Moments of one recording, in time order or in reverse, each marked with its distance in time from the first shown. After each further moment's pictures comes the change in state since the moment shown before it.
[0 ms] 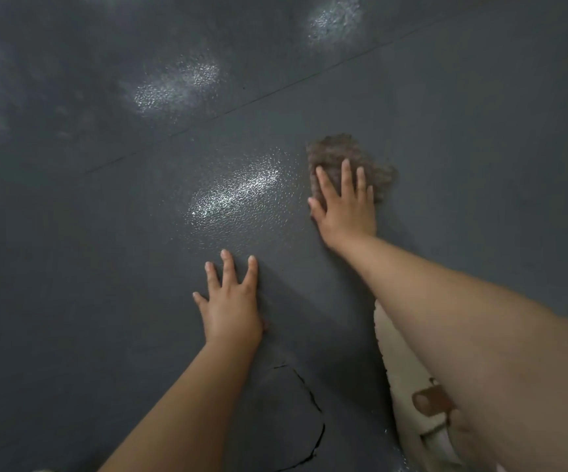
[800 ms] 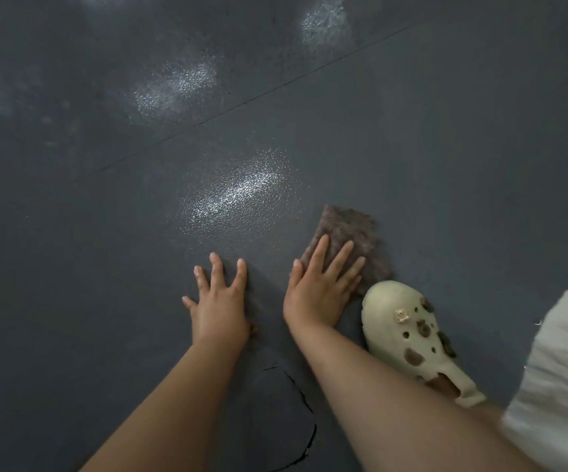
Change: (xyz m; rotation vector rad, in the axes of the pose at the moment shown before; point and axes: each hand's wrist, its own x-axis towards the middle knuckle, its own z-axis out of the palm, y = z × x) left_hand 0.001 0.000 0.000 0.000 -0.038 0.017; right_hand -0.098 -0.043 0.049 0.249 0.087 0.450
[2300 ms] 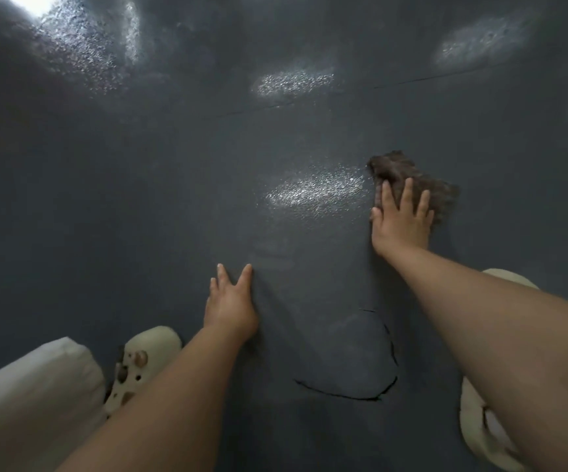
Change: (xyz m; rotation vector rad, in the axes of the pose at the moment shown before) left_hand -0.109 -0.142 0.057 -0.409 -0.012 -0.402; right_hand -0.010 -0.050 -0.005 -0.275 -0.204 -0.534
